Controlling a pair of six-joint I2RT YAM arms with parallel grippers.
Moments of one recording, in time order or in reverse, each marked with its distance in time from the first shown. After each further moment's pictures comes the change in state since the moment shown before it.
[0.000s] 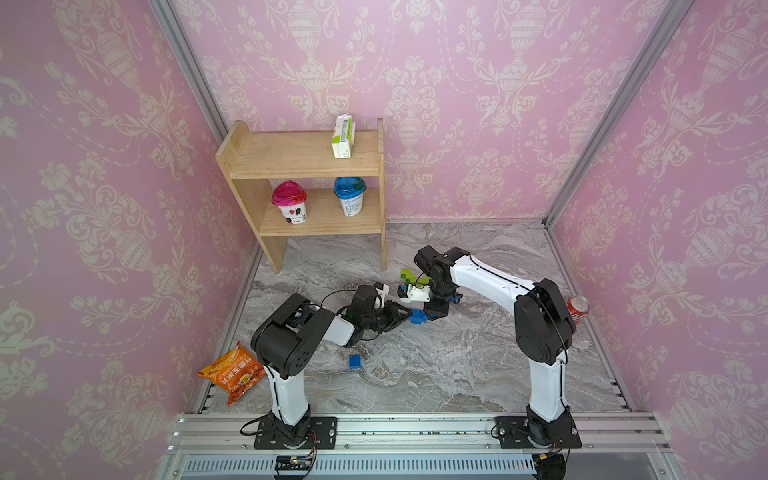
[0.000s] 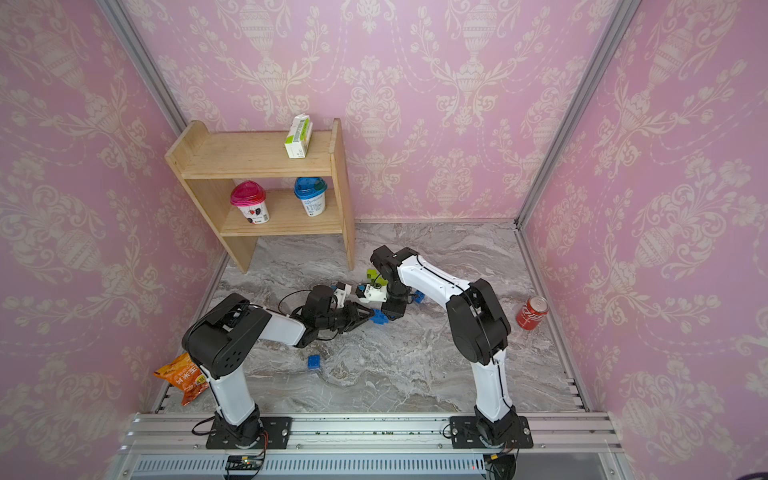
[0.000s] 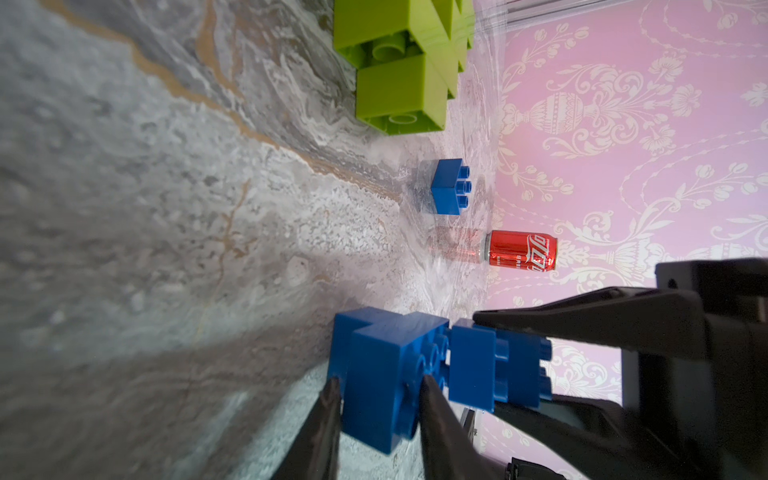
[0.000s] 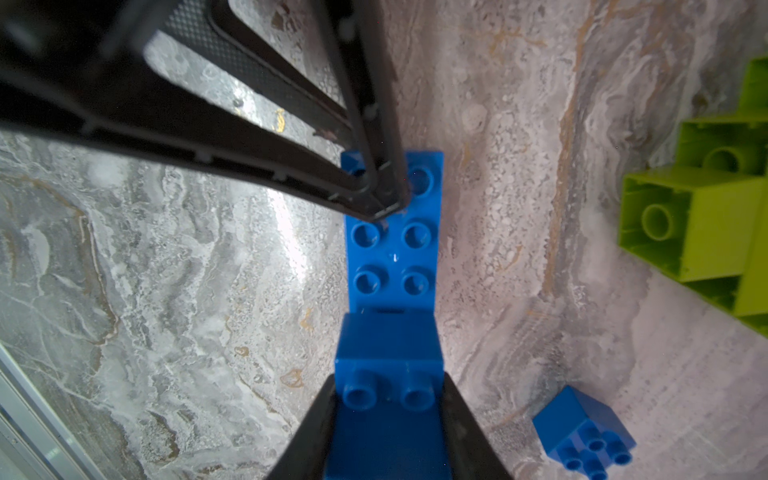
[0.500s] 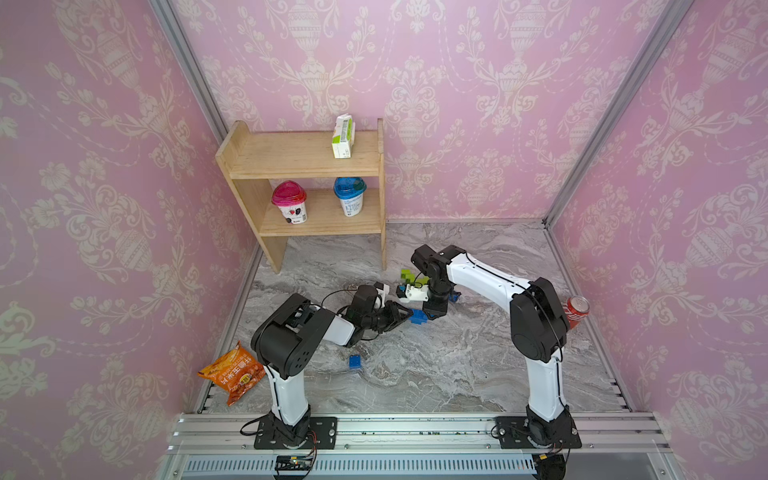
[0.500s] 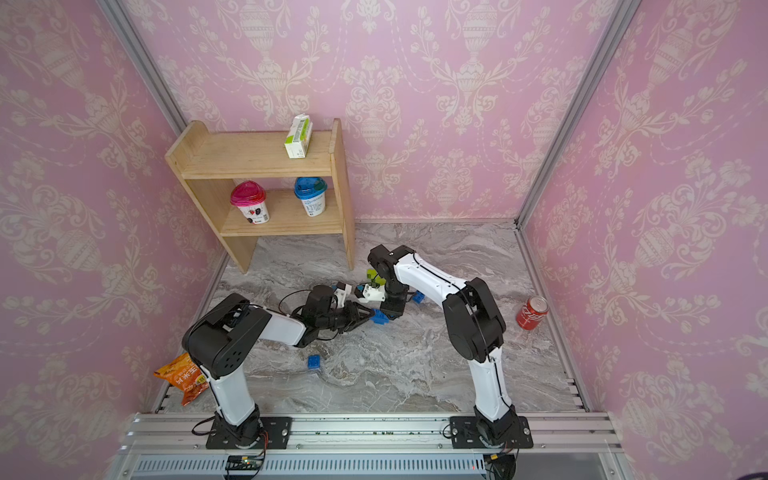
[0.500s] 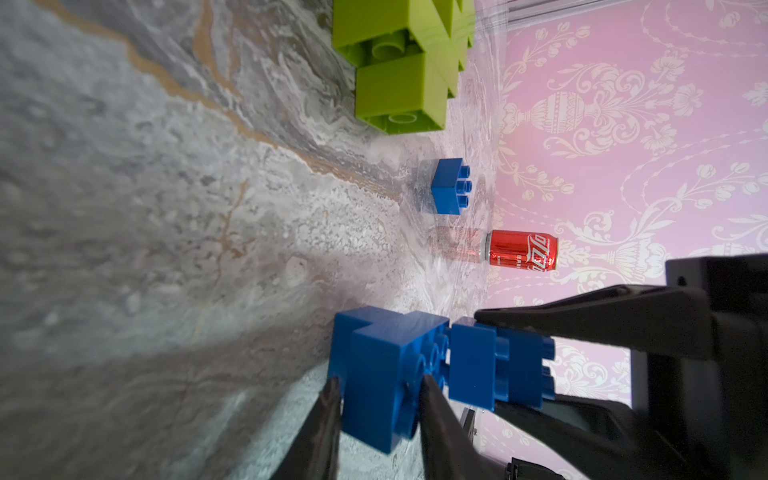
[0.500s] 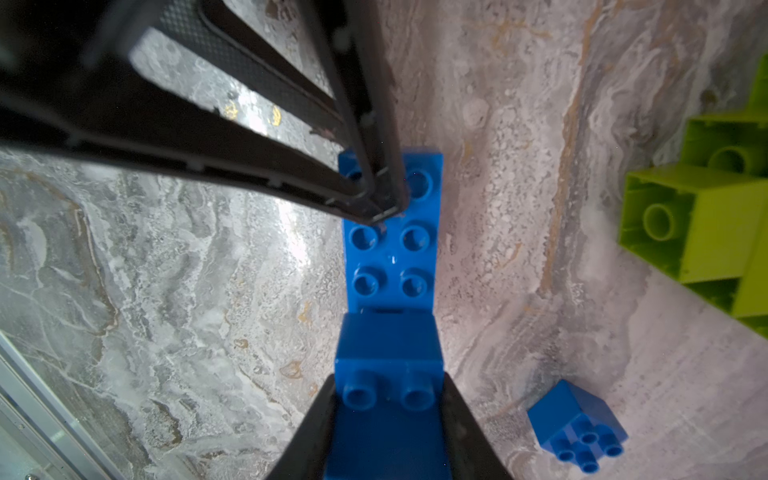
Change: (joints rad) left arm -0.001 0.000 0.004 -0.006 0.000 0.000; right arm 0.008 0.039 0.062 -0.055 0.021 0.000
